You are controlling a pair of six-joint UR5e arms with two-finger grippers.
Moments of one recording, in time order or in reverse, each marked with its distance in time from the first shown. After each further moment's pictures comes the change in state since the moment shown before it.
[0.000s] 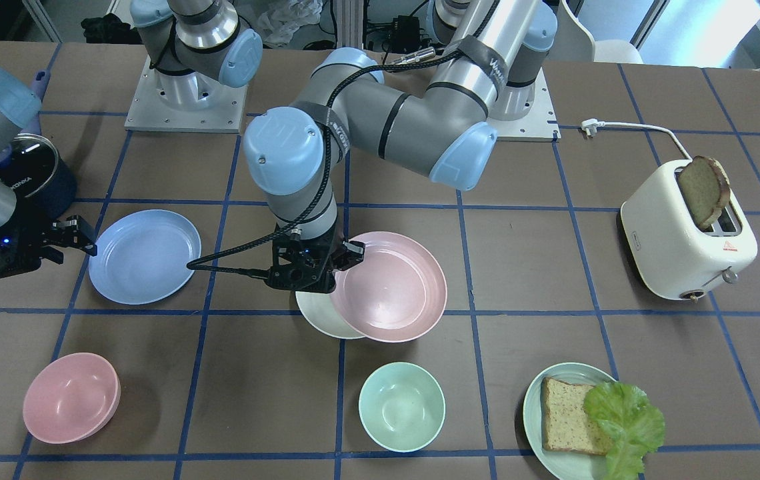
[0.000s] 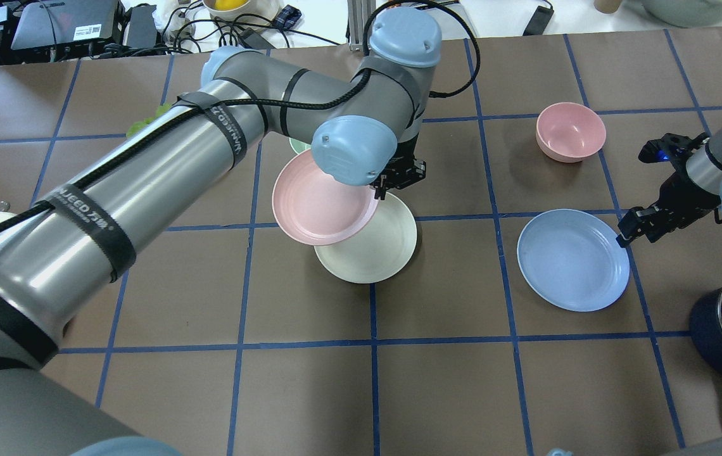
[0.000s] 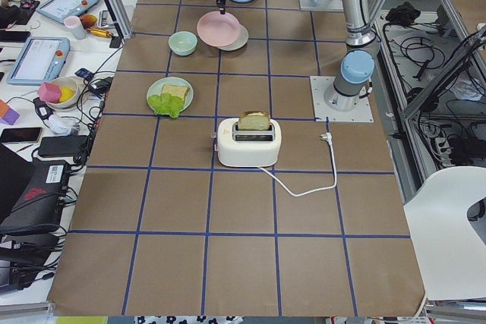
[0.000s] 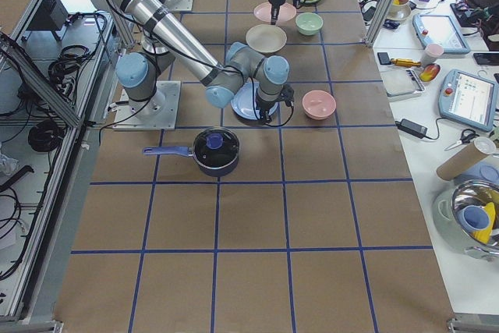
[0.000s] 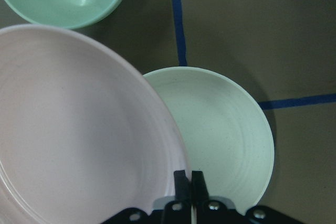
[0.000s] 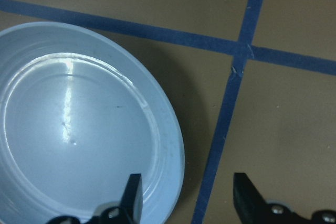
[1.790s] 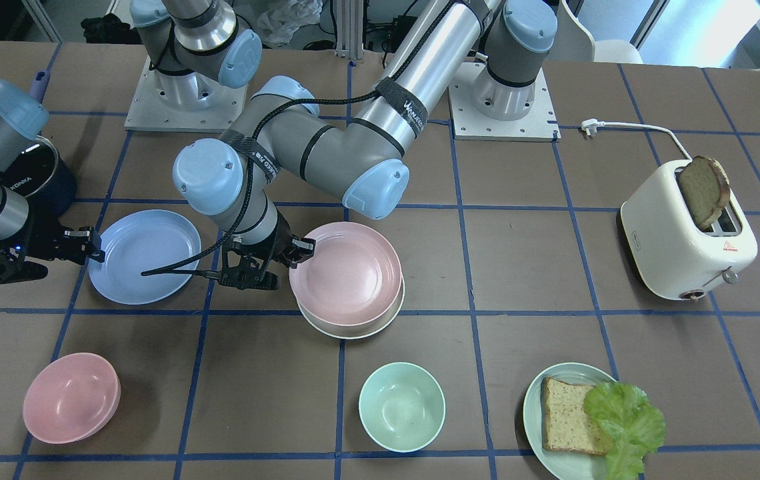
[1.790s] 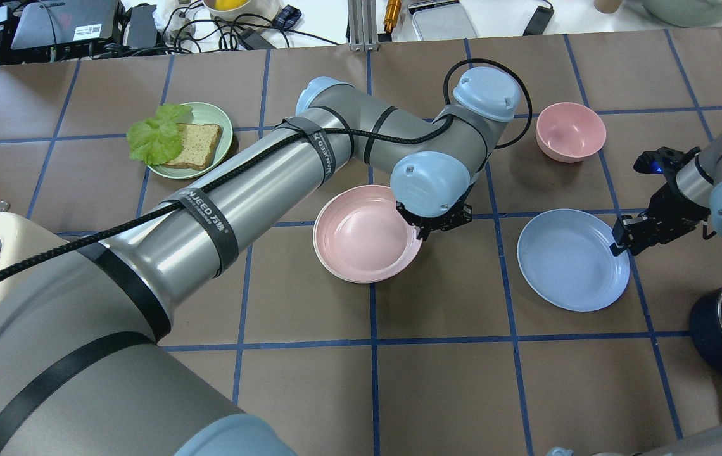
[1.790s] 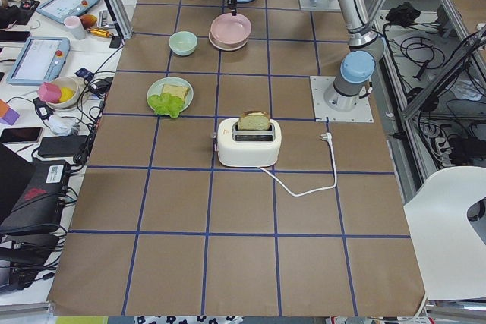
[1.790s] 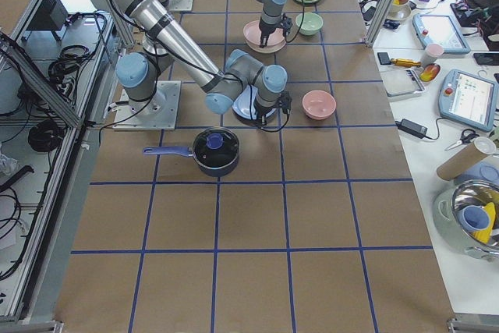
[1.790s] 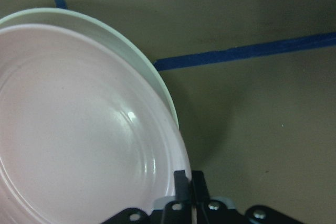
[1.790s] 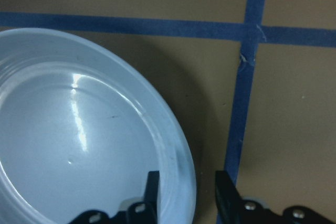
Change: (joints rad) left arm -0.110 -0.127 0.069 -0.070 -0.006 -0.102; right arm -0.006 0.029 0.030 -0.021 0.032 0.113
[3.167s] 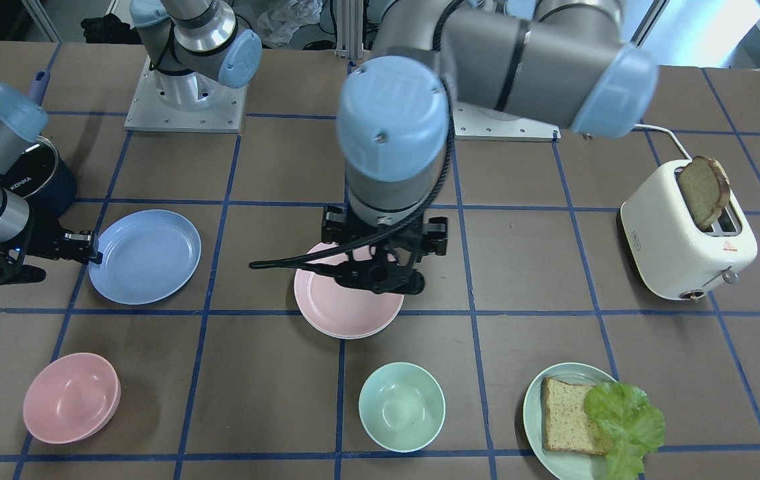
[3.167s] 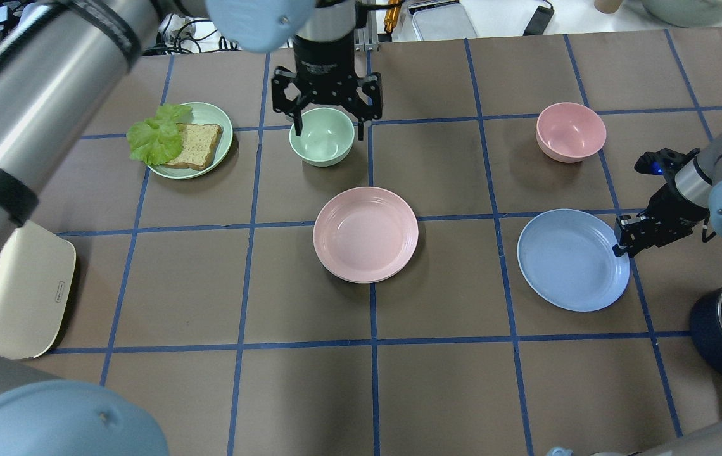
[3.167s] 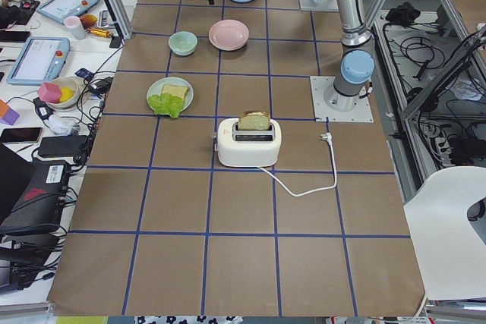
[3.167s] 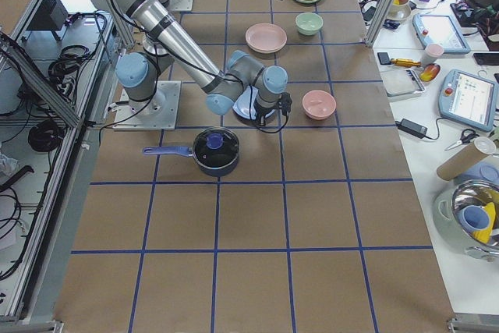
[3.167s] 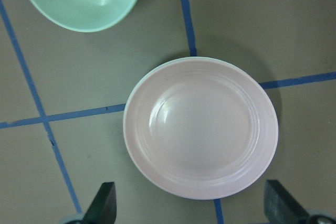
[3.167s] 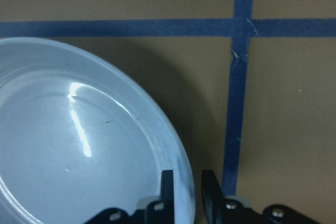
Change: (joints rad) left arm 0.328 0.208 0.217 -0.364 -0.116 0.308; right arm 0.000 0.010 -0.003 0.004 -0.003 0.060
